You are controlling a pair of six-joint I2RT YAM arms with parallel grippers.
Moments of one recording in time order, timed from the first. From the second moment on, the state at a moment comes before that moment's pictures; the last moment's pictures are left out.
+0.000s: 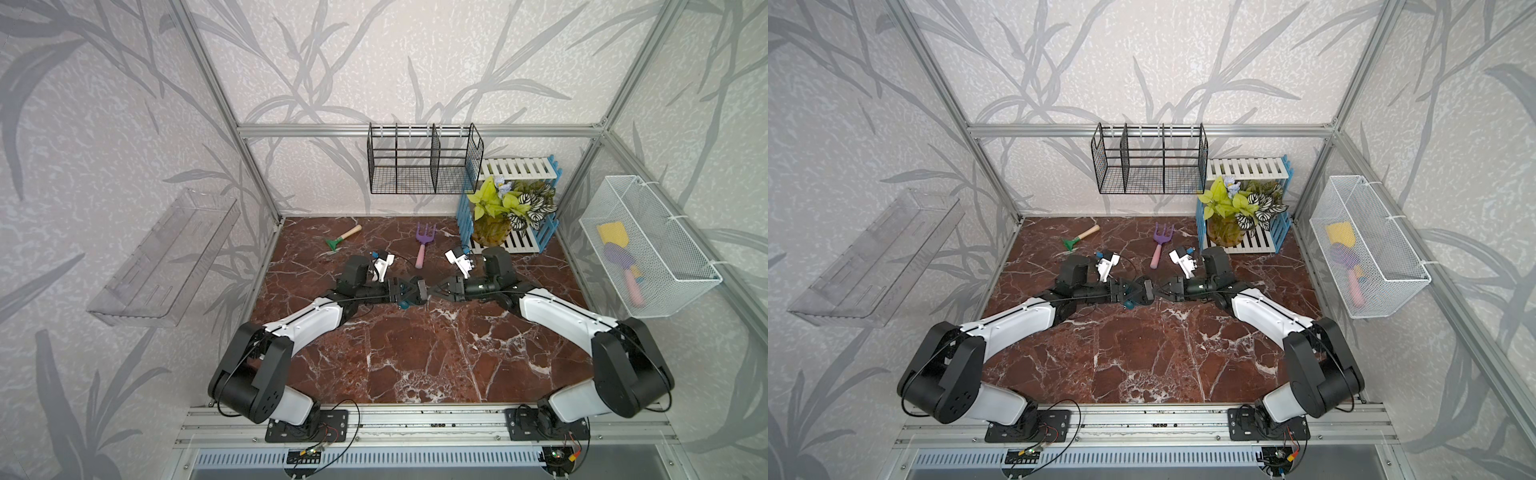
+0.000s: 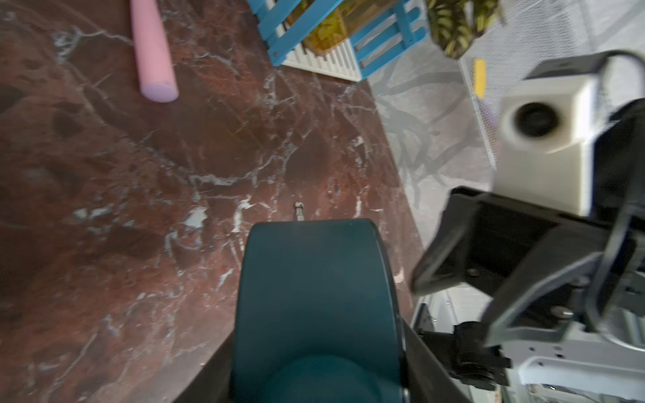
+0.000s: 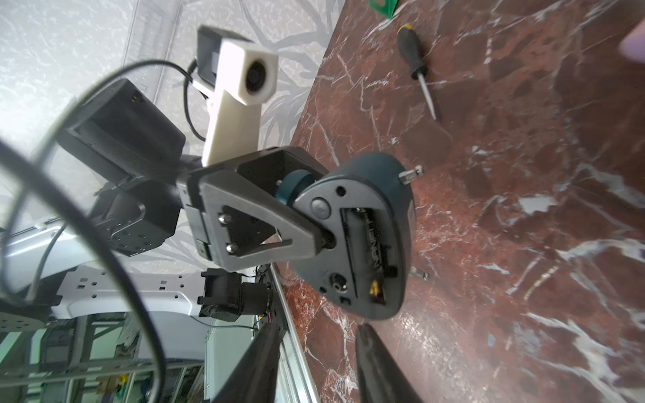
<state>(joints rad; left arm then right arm) -0.43 1.48 0.79 0.05 0.60 -0.54 0.38 1.43 0.84 0.00 -0.86 0.56</state>
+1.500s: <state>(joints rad) -0.30 1.62 0.59 0.11 0.79 -0.70 0.49 1.61 0.92 -0.07 -0.60 0.40</state>
